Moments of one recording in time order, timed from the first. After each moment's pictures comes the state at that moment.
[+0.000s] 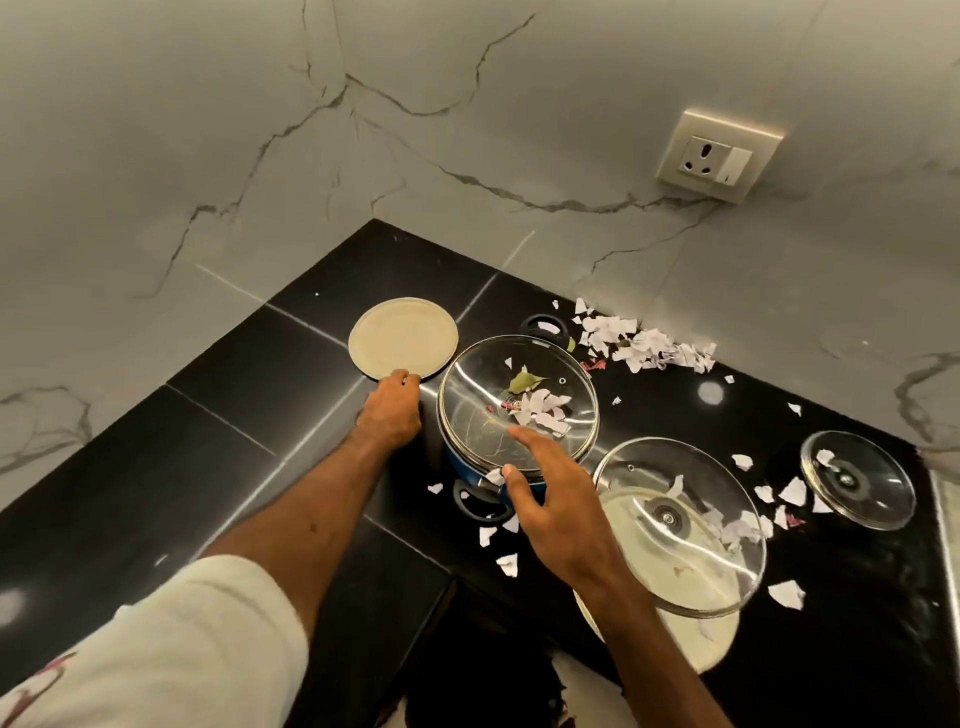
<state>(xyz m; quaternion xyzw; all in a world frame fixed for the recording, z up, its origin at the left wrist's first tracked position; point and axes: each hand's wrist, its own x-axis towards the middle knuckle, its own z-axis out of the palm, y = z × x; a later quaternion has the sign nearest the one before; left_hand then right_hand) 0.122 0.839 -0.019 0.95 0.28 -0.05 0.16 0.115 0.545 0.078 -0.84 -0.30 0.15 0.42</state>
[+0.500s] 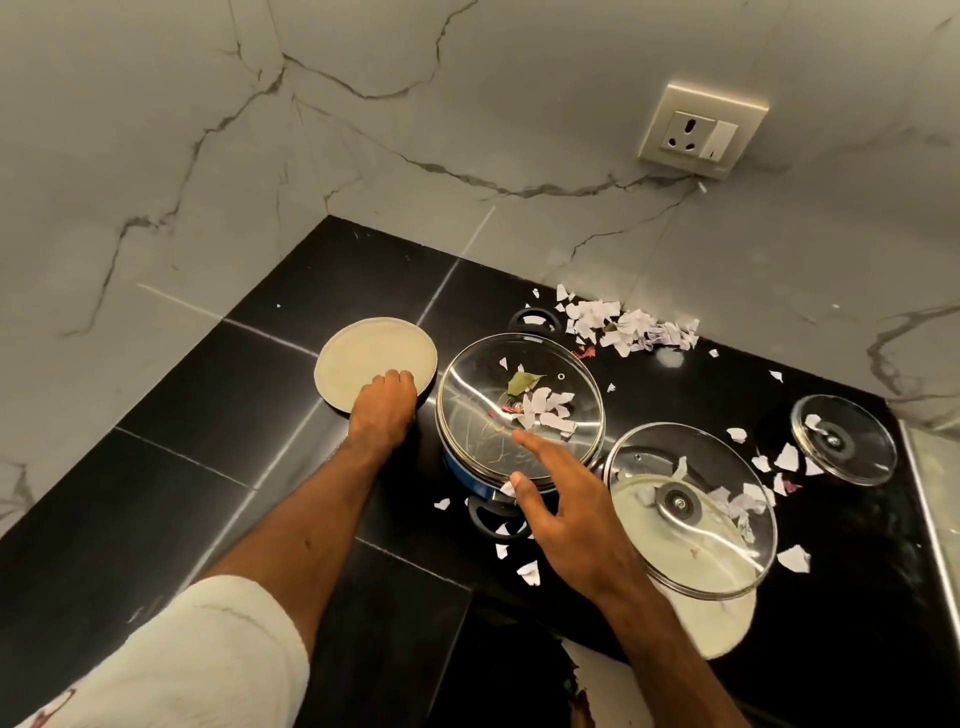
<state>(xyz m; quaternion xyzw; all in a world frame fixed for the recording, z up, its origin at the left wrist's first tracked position) 0.147 0.861 -0.027 0.98 0.19 -0.05 -0.02 0.105 0.566 0.080 -0.86 -0.26 0.14 0.42</state>
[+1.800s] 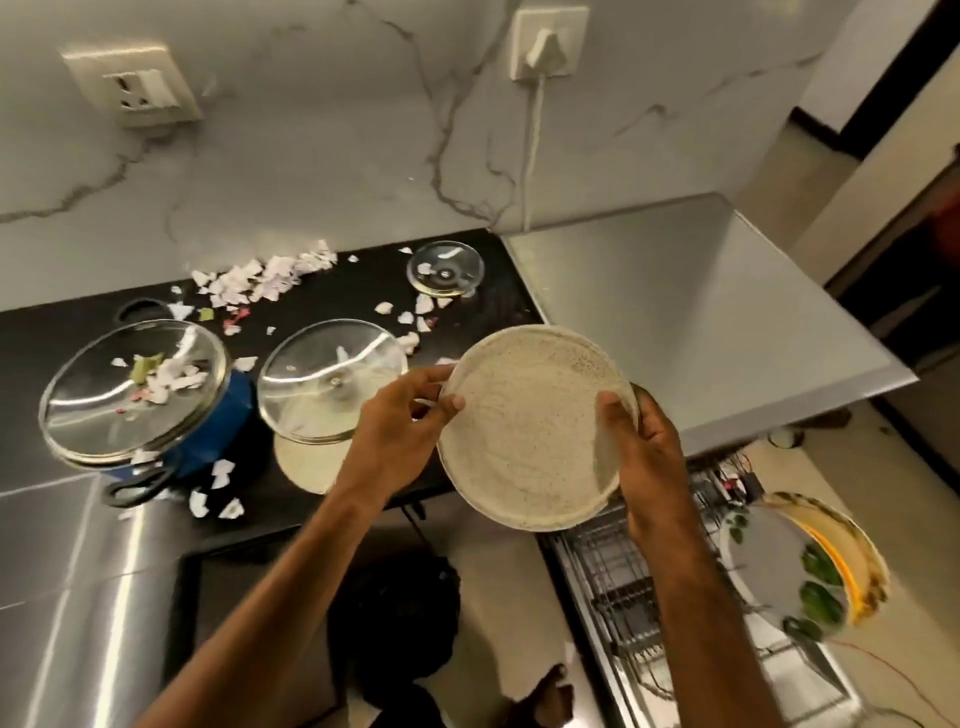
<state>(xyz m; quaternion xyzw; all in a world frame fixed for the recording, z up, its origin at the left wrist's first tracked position) 0.025 0.364 0.128 0.84 -0.06 -0.09 0.53 -0.050 0.125 0.107 -0.65 0.24 -0.11 0.71</state>
